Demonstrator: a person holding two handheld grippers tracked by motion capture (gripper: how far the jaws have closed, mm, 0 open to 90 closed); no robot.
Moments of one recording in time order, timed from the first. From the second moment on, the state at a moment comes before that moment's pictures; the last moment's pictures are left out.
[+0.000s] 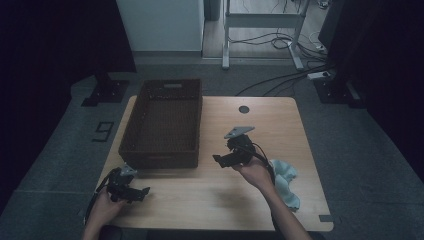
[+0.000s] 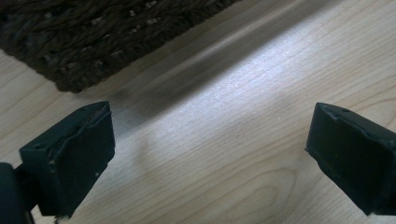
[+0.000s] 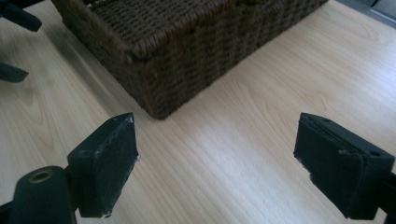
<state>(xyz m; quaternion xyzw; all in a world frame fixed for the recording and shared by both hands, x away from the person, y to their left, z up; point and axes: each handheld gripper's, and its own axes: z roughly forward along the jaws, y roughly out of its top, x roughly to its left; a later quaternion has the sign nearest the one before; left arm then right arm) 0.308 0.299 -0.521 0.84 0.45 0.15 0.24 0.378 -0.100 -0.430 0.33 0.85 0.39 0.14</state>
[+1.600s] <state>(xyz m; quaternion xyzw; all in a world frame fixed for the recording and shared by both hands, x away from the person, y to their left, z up) 0.306 0.323 -0.507 0.82 0.48 0.14 0.26 0.428 -0.051 -0.433 0.37 0.84 0.37 0.13</state>
